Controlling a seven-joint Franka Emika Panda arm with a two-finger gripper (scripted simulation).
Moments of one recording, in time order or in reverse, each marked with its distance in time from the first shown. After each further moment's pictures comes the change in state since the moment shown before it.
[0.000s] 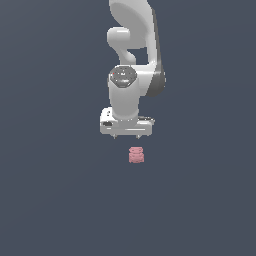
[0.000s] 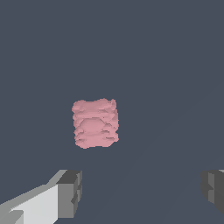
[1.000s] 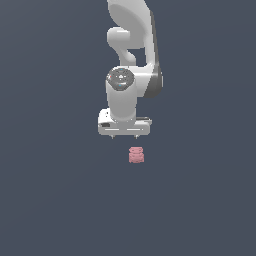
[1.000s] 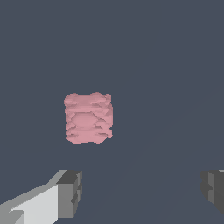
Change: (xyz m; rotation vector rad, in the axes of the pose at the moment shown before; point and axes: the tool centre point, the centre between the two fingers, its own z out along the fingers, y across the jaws) arm -0.004 0.009 0.006 -0.010 -0.023 -0.031
